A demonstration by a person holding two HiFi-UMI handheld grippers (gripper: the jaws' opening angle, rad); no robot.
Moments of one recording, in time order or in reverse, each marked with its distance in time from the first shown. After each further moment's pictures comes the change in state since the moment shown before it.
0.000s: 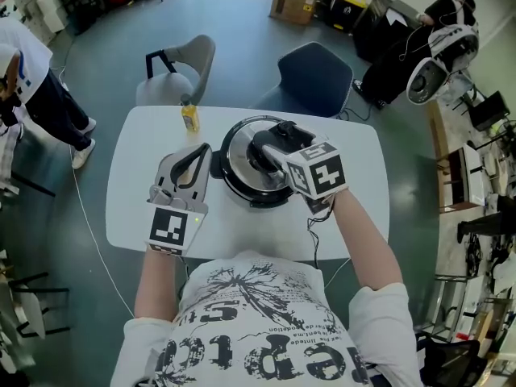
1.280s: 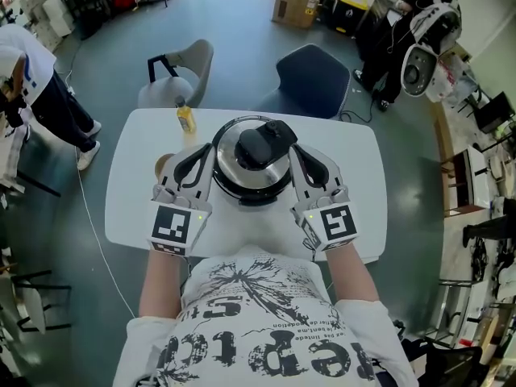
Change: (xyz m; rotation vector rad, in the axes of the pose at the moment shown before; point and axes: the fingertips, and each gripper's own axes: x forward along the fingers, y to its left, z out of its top) left arm 0.013 -0.050 0.023 -0.016 0.039 0.018; right arm -0.128 -0.003 0.004 -0.088 -0.686 -0.110
